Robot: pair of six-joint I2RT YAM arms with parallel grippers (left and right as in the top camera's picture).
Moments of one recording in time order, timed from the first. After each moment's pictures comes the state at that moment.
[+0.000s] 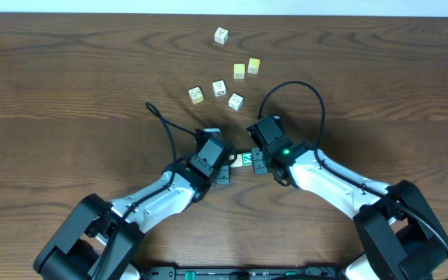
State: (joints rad) left arm -0.68 1.61 0.69 -0.14 -0.09 -0.65; right arm 0.62 1.70 0.90 -0.40 0.14 0.46
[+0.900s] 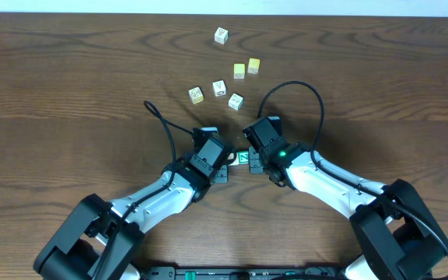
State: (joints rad) left arm -0.68 1.61 0.69 -0.15 -0.14 -0.65; right arm 0.65 1.71 0.90 -0.37 0.16 0.57
